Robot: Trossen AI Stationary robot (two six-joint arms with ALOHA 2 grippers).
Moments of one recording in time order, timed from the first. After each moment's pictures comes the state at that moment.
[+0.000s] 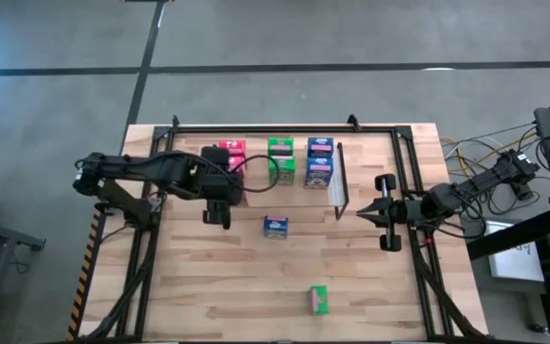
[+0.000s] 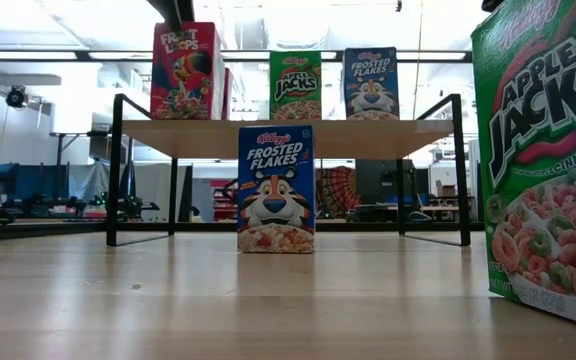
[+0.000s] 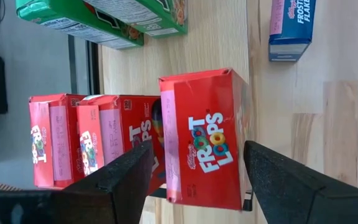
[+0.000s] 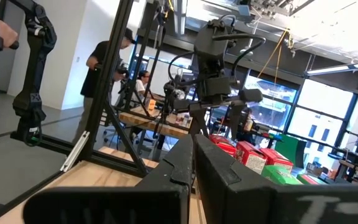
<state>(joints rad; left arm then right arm) -0.16 1.54 1.75 -1.48 -0.44 -0.01 0.41 0.60 0.30 0.59 0.26 -0.38</state>
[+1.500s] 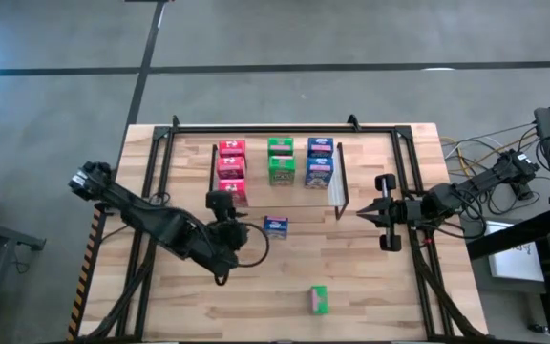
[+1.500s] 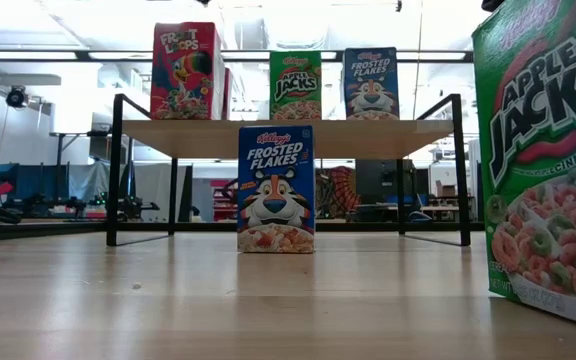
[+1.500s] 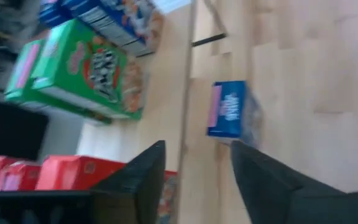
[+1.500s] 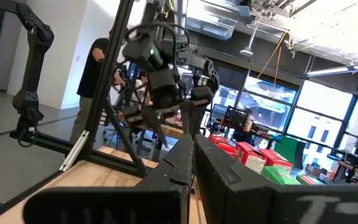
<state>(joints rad) -0.51 1.54 1.48 -1.03 -0.77 -0.26 0.41 0.60 0.30 0.59 0.26 -0.38</state>
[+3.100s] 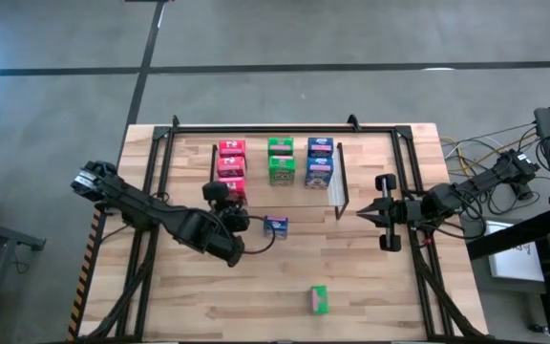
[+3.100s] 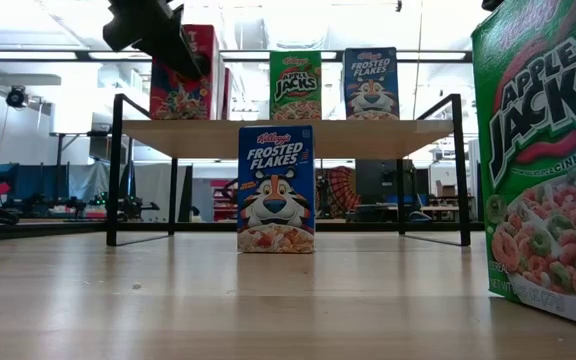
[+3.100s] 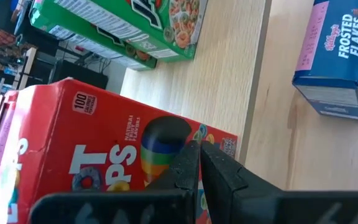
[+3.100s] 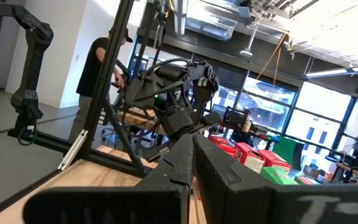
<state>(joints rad) -0.42 1.56 1.28 -1.05 -0.94 -0.36 0.41 0.60 0.30 0.59 0.26 -0.40</state>
